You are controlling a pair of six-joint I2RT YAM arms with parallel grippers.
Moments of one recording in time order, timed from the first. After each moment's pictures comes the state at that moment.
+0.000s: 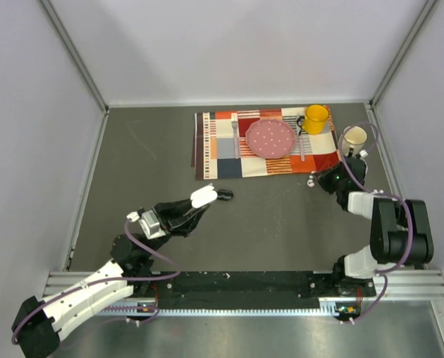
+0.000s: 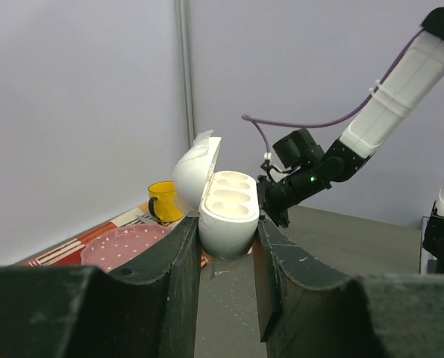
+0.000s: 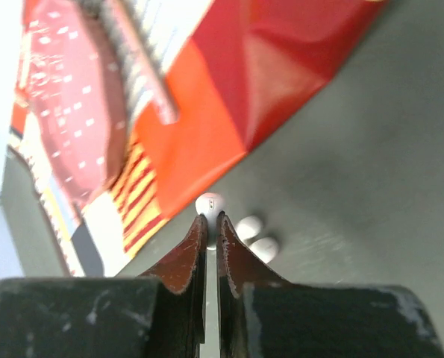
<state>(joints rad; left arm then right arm) -0.81 0.45 0.06 0.97 0.18 -0.08 -0.08 1.53 0.53 0.38 -0.14 0.92</state>
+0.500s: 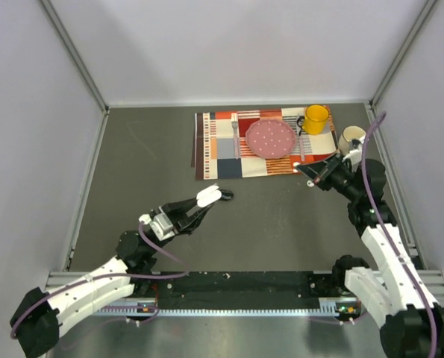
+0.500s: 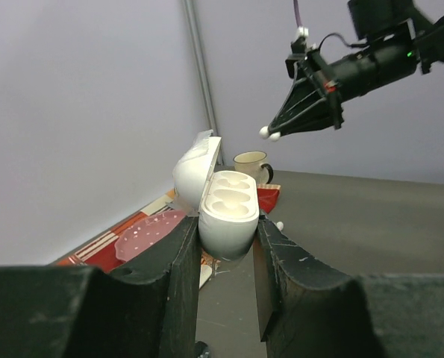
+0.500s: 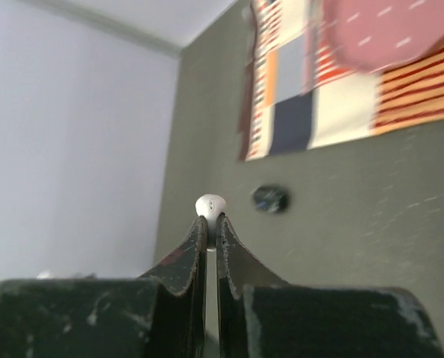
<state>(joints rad) -0.81 0.54 0.05 1.00 0.20 0.07 0.02 0.84 0.60 0.01 -0.53 0.90</state>
